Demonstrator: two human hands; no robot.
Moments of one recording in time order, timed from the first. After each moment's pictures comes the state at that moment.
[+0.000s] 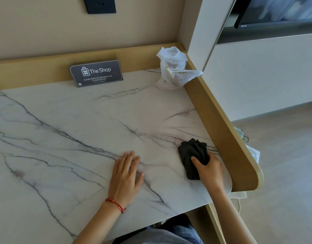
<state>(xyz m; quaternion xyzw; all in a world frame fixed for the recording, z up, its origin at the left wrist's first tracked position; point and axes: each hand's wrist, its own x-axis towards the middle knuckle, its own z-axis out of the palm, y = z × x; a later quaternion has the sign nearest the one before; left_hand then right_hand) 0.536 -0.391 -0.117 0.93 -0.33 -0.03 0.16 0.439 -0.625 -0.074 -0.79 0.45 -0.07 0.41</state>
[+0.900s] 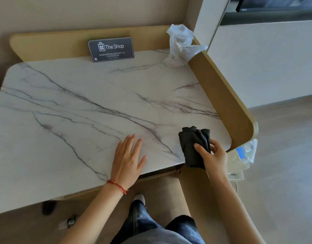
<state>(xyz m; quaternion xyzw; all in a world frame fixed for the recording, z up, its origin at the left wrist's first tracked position) 0.461 -0.320 -0.097 0.93 -0.34 0.02 0.16 0.352 -0.536 -0.053 -0.68 0.42 -0.18 0.57</state>
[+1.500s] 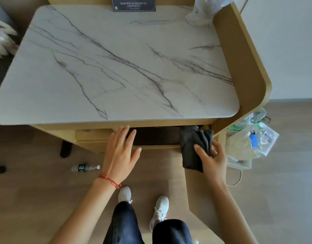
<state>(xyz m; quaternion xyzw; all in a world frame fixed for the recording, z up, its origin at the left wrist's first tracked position) 0.316 -0.288 -0.117 0.96 -0.24 0.02 0.14 0.232 -0.518 -0.089 -0.66 0.36 -0.11 0.65</state>
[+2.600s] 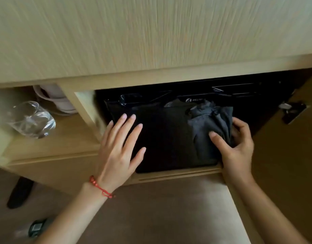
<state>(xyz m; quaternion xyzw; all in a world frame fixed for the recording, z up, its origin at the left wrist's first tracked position) 0.440 -0.264 -0.533 0.86 -0.37 0.31 0.17 0.349 -0.503 -0.517 -0.70 0.12 -0.32 0.62</state>
